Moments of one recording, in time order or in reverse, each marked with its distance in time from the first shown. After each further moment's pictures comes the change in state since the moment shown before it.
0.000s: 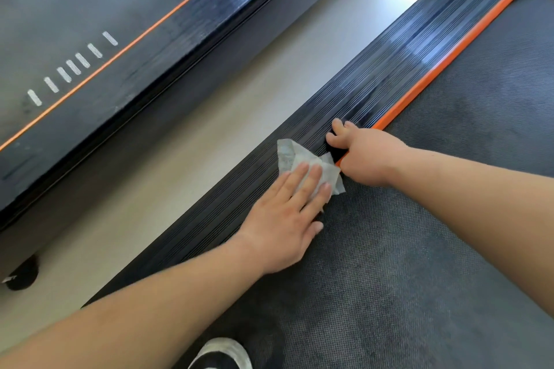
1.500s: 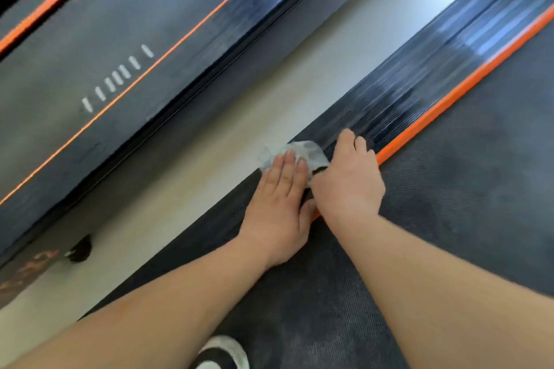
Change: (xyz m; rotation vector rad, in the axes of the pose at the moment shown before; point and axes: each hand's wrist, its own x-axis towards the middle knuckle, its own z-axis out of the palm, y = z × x) left_hand 0.020 -0.004 -0.030 -0.290 -0.067 -0.454; right_hand 0.003 -0.047 0.032 0.280 0.403 0.223
